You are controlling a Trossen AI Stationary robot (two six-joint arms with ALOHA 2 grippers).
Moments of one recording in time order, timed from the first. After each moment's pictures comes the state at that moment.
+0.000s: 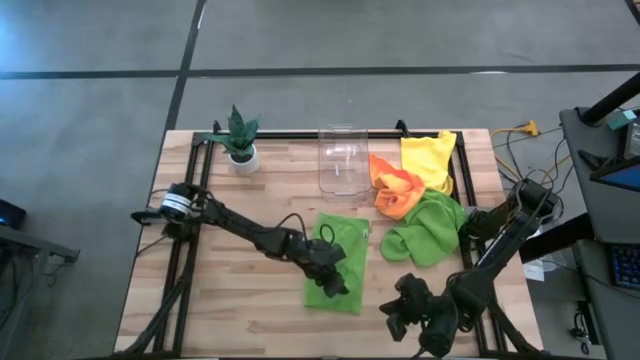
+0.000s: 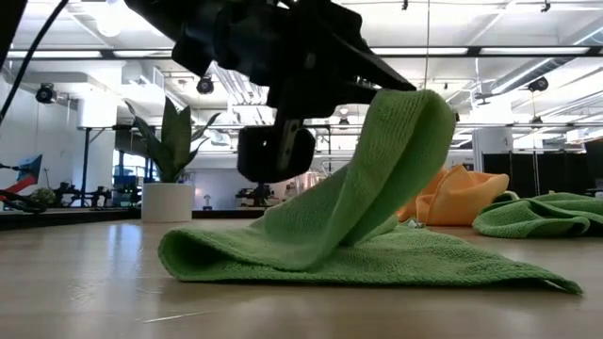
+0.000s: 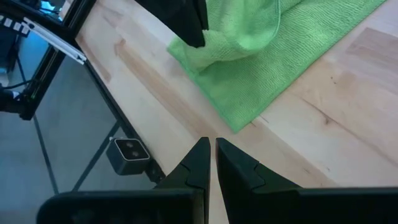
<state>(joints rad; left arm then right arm) -0.26 1.93 1.17 0.29 0.28 -1.11 0.91 1.64 1.14 -0.54 0.63 1.69</state>
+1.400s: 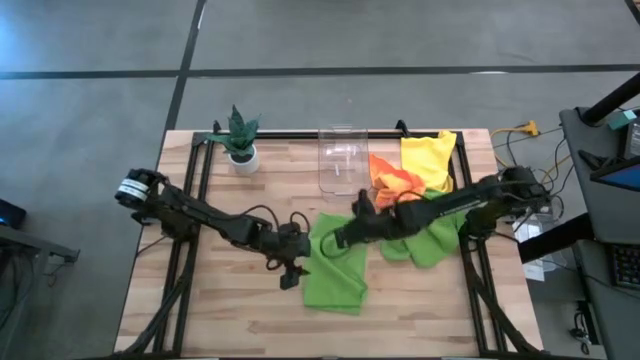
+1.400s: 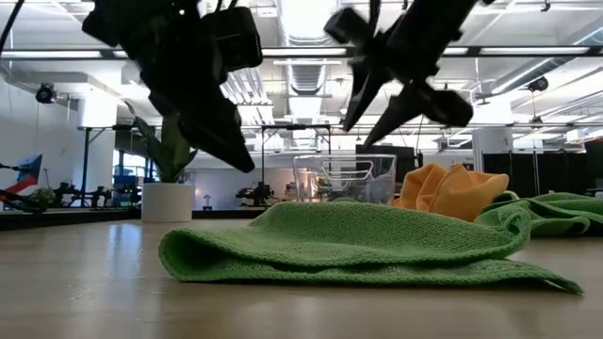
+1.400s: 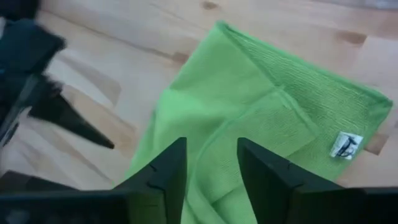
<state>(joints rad) -0.27 1.58 0.89 -0.10 -0.01 -0.38 0.18 1.64 1.12 -0.48 0.24 1.33</state>
